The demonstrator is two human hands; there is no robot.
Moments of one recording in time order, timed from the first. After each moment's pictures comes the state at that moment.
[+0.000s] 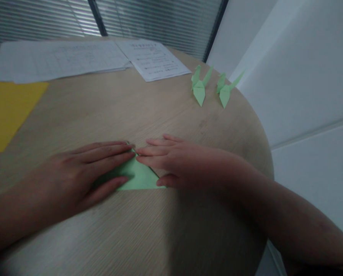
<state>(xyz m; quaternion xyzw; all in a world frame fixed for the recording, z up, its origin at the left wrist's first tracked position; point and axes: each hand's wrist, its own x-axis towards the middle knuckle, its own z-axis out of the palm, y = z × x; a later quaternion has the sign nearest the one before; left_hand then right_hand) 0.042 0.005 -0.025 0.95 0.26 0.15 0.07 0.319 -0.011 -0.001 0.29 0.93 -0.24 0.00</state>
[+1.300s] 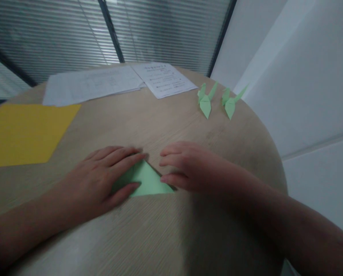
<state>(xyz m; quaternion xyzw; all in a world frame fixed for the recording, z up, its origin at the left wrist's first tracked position) 0.037 0.005 -0.019 0.94 0.31 0.10 0.03 0.315 -0.011 -0.005 0.35 0.91 -0.17 -0.13</state>
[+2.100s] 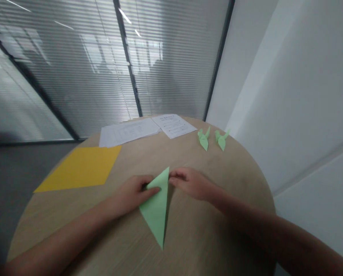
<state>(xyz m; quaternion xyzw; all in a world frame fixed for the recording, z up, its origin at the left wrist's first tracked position) 0.033 0.011 -0.004 0.84 0.42 0.13 0.33 0.276 -0.007 -0.028 0.44 0.72 -0.42 -0.33</state>
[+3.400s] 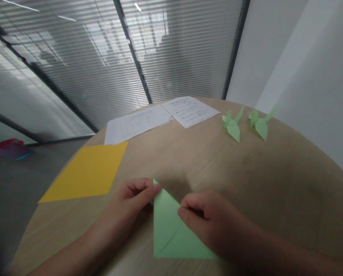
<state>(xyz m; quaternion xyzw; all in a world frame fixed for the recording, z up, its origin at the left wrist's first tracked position) 0.033 0.008 -0.005 0.50 0.47 0.32 0.65 0.242 -0.034 -0.021 0.52 0.65 -0.51 -0.20</state>
